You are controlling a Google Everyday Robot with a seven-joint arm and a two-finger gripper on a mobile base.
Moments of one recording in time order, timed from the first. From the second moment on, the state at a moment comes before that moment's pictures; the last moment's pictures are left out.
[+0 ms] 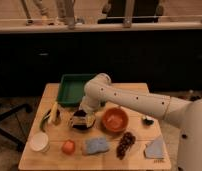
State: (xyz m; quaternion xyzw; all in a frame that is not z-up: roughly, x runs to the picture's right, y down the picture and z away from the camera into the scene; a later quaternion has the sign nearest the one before) arm -0.077 0.149 0.786 -0.30 -0.23 -0.17 0.91
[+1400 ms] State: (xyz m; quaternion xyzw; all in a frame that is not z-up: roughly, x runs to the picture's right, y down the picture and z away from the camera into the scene) arm -0.086 0.161 0.807 -0.33 -0.24 -0.16 0.90
